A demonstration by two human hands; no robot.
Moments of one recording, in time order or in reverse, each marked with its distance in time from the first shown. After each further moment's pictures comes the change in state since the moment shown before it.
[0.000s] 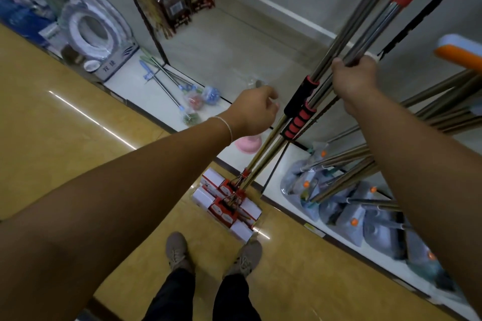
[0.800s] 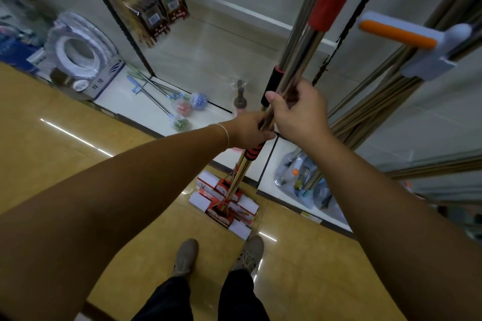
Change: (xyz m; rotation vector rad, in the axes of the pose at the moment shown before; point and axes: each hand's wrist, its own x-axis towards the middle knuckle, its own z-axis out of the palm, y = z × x) left_hand -0.037 0.026 0.043 -0.098 -0.369 0.011; right_hand -0.156 0.005 -0.031 -0.063 -0.112 -0.326
